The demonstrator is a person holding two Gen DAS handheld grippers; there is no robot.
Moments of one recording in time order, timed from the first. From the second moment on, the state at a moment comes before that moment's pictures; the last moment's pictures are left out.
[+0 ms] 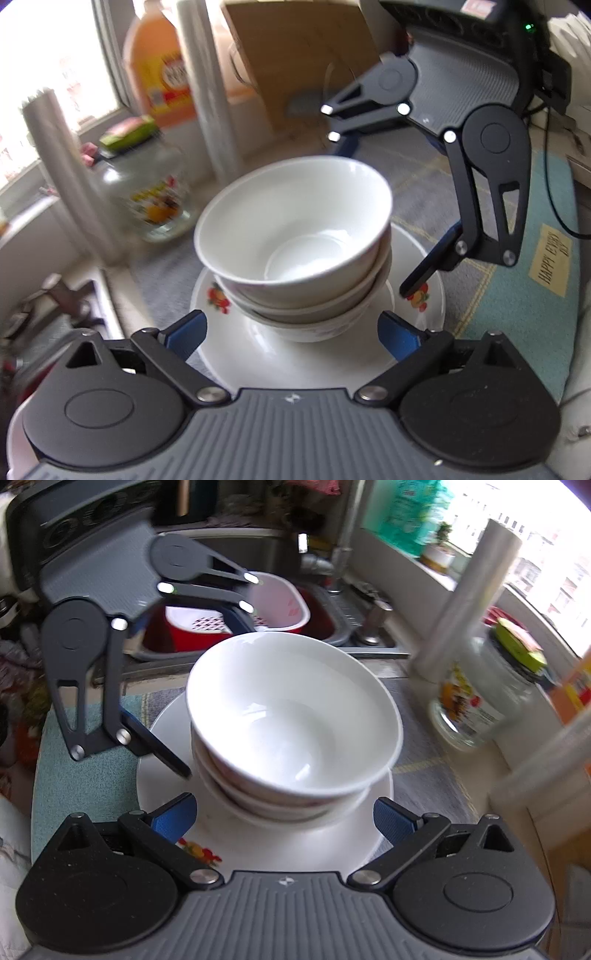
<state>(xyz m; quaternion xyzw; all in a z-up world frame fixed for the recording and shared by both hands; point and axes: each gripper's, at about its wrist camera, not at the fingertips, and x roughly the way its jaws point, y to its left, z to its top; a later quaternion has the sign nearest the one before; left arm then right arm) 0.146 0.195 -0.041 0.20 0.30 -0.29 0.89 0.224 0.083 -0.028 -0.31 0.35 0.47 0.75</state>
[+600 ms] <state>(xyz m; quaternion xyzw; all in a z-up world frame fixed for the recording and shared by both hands) 0.035 0.138 0.007 -0.02 0.32 0.05 0.95 0.146 0.019 -0.005 -0.10 0.45 0.18 0.87</state>
